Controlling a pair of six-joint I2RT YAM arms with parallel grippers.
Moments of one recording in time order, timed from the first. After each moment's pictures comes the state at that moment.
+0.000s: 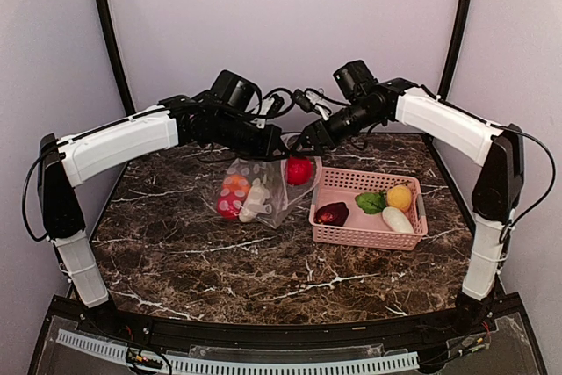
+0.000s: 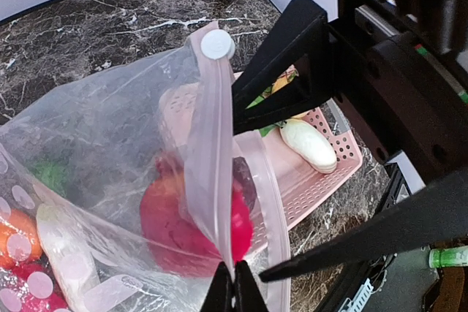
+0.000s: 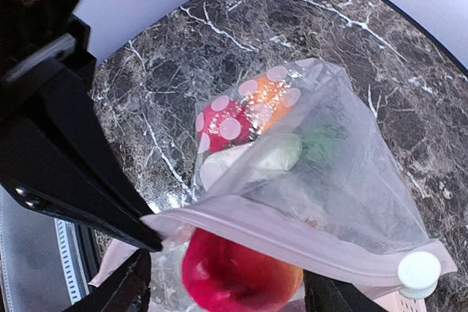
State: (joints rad) left arm -0.79 1.80 1.71 -0.60 0.24 -0.42; right arm 0.62 1.91 1.86 -0.80 -0.61 -0.15
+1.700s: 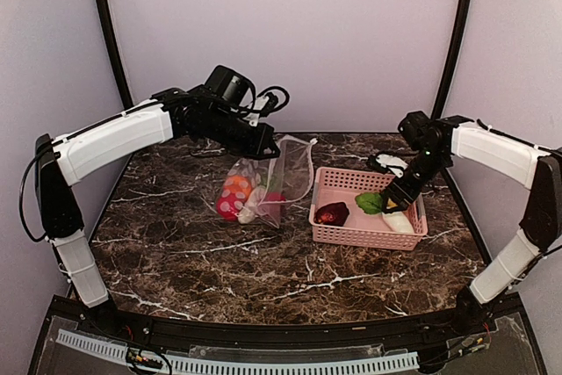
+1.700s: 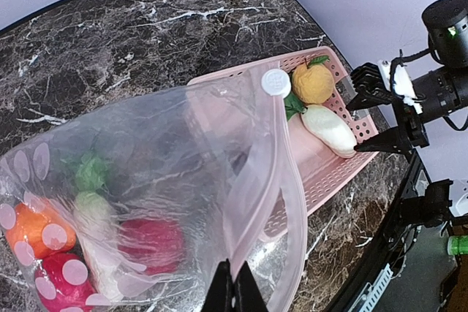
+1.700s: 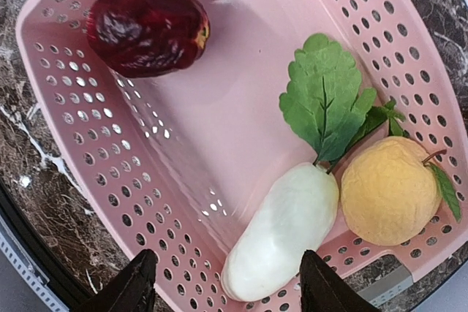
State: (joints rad) left arm -0.76 1.79 1.75 -0.71 0.22 -0.34; right arm 0.35 1.53 1.24 -1.04 -0.23 -0.46
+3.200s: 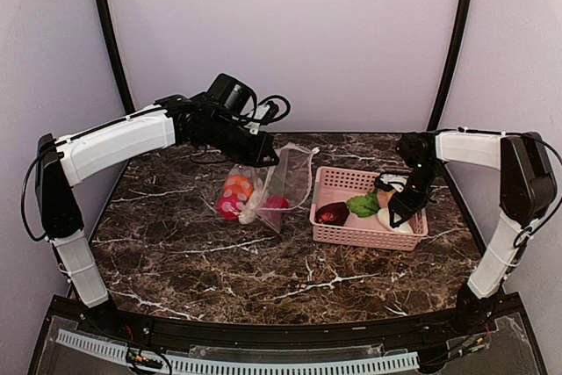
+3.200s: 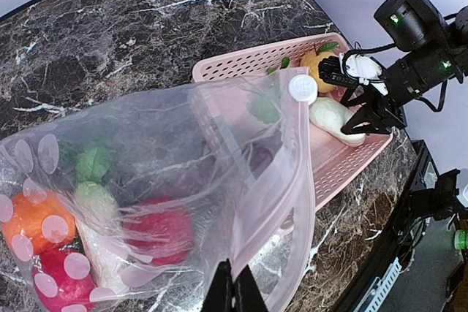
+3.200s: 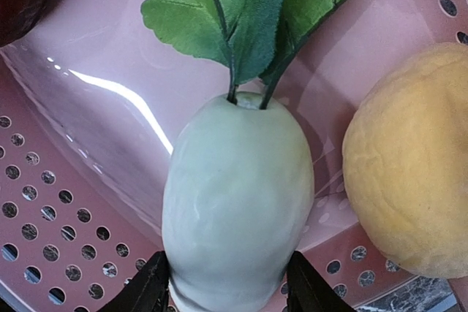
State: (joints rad) left arm -0.76 1.79 1.69 -0.69 0.22 -0.33; right arm 0.27 1.74 1.20 -1.03 -0.16 -0.39
